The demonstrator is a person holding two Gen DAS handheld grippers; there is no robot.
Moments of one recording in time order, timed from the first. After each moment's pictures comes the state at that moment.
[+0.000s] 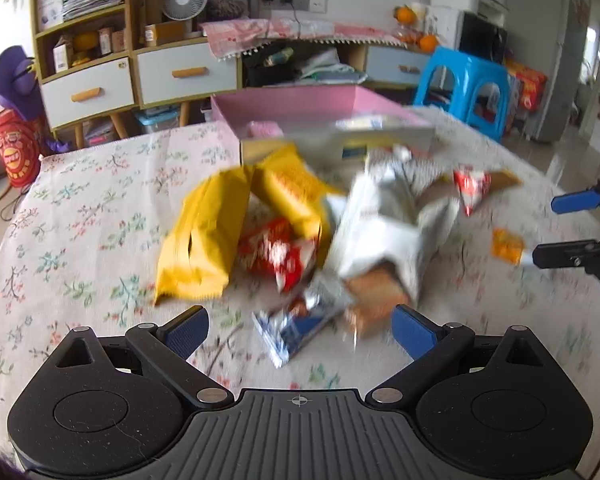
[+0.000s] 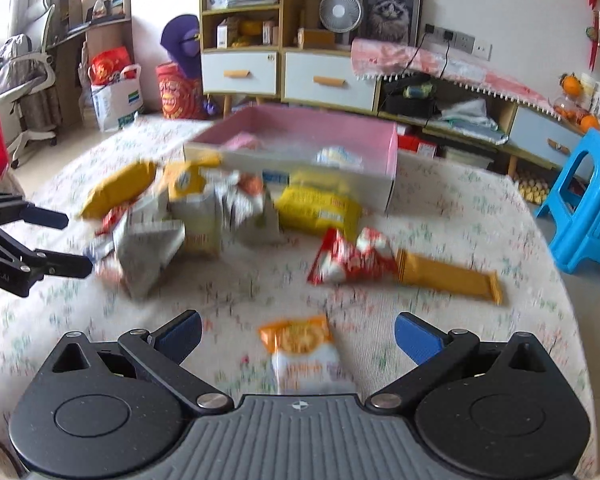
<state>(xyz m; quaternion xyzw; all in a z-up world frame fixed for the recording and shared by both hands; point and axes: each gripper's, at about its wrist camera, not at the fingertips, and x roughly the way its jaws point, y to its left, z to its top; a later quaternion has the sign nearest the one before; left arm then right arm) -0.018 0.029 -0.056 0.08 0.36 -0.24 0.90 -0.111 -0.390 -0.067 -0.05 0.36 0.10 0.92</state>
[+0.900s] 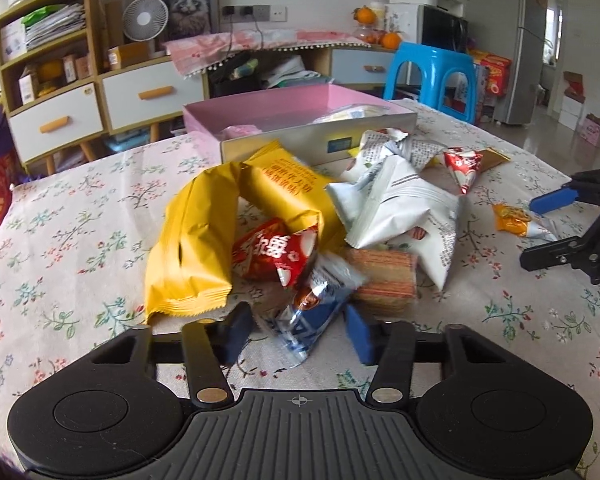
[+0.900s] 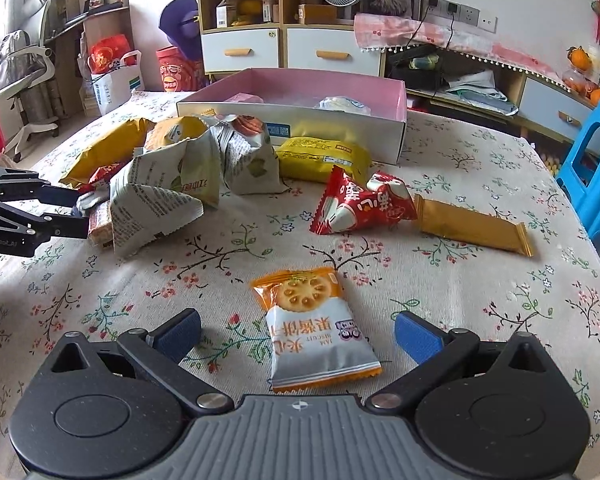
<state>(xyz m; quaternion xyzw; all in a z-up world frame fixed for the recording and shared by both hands) -0.002 0.037 -0.072 0.11 0.32 -0.30 0.89 -0.104 -0.395 -0.100 -0.04 0.38 0.11 0.92</state>
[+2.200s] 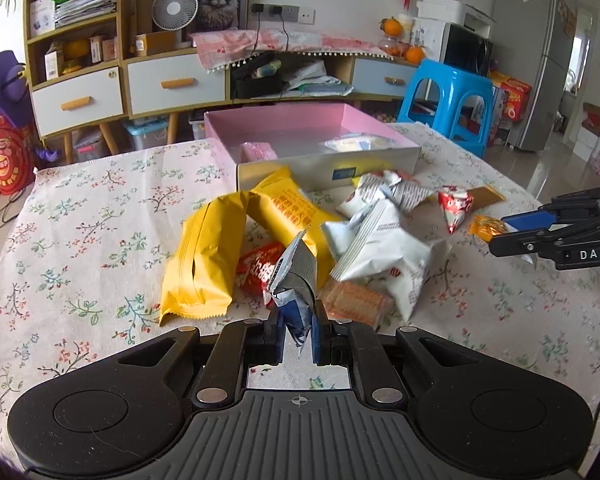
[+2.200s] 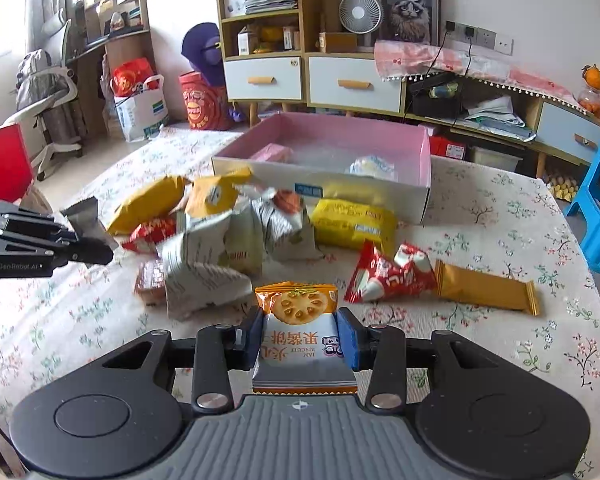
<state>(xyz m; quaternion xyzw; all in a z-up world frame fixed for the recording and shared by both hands) -0.012 0.040 -0.028 0.06 0.35 -0.27 0.90 -0.096 -0.379 -0.051 -0.02 0.35 0.14 0.93</state>
